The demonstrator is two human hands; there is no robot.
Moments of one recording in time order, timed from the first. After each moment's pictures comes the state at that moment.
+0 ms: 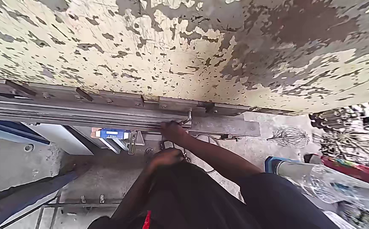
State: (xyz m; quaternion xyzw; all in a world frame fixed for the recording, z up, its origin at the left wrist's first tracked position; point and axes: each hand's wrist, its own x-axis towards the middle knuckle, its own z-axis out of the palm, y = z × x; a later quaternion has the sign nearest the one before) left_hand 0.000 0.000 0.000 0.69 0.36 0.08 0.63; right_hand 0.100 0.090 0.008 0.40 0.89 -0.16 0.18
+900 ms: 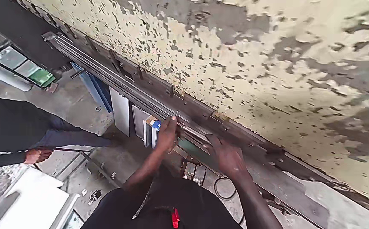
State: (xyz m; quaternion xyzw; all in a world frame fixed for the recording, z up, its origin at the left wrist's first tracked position) left_hand -0.138 -0.016 0.079 0.27 0.53 0.68 0.43; right_hand 0.086 0.054 0.124 0.33 0.94 -0.05 -0.10
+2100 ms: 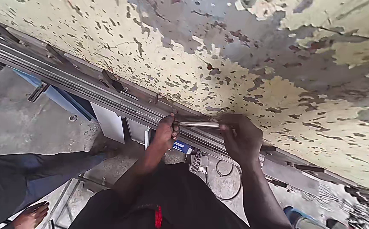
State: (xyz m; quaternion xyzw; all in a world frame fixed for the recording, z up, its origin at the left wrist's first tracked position) left_hand -0.385 0.066 0.074 0.04 0.39 0.62 0.68; right_hand -0.173 0.122 0.179 0.30 0.85 -0.20 -0.39
